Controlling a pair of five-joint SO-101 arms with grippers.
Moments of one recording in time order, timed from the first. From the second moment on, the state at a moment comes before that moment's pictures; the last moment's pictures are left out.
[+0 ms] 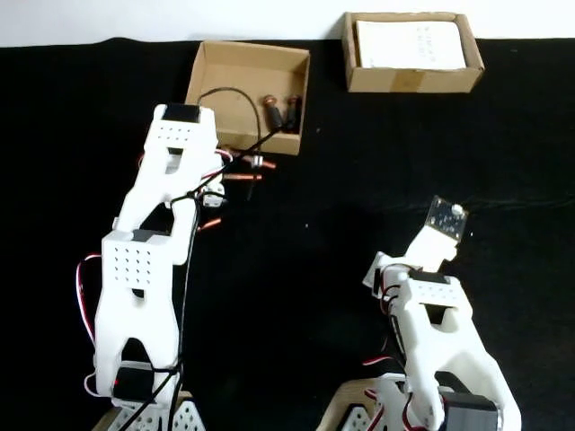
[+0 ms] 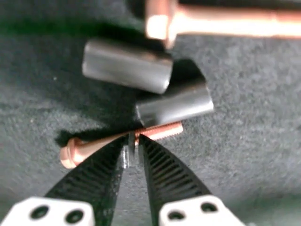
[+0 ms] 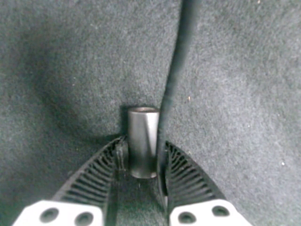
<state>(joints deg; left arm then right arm) -1.8 53.1 -35.8 99.9 15.1 -1.5 -20.0 69.1 28.5 -21.8</state>
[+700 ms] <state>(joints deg) 2.8 47.0 -33.5 100.4 -15.3 -1.5 -20.0 69.1 28.5 -21.8</state>
